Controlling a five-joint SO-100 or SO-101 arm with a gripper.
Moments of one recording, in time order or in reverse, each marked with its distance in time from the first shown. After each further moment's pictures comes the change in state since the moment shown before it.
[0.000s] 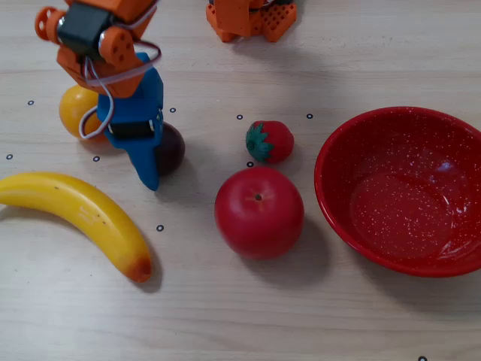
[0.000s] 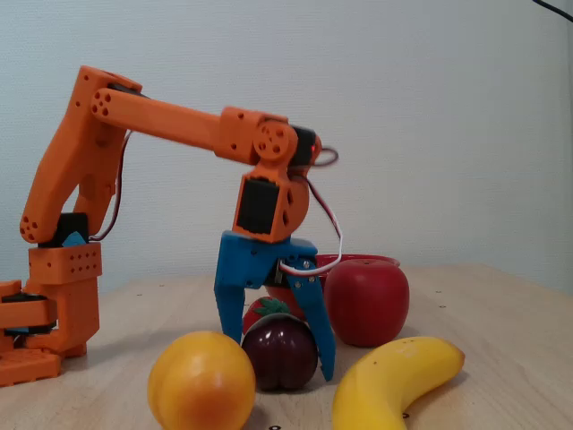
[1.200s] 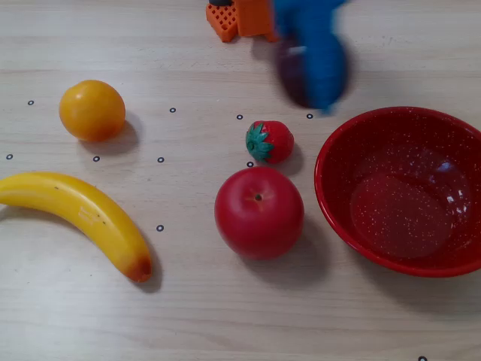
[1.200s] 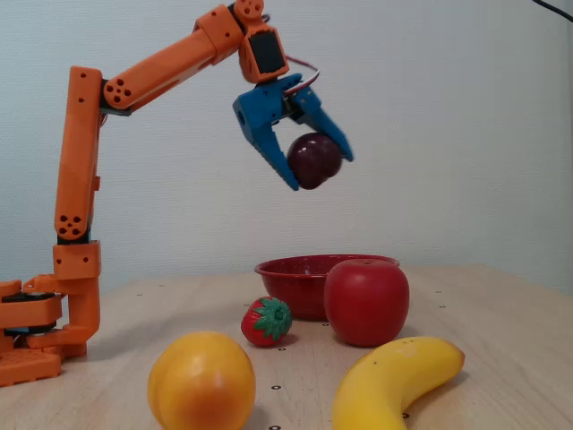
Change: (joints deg) arm 40.9 19.4 -29.2 16.4 -25.1
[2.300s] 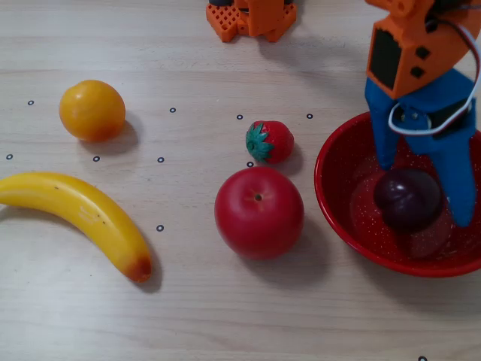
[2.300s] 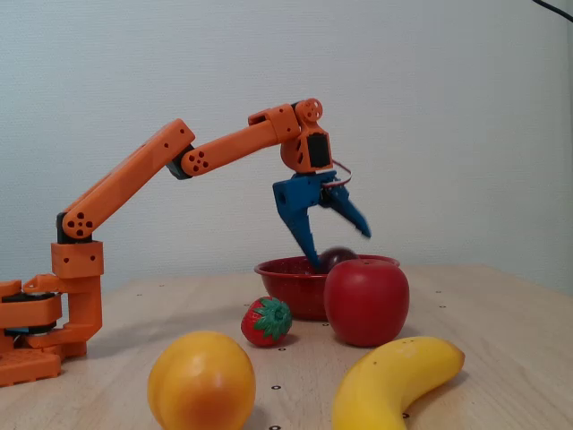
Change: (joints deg) arm 11.0 -41.7 -32.2 0.3 0.2
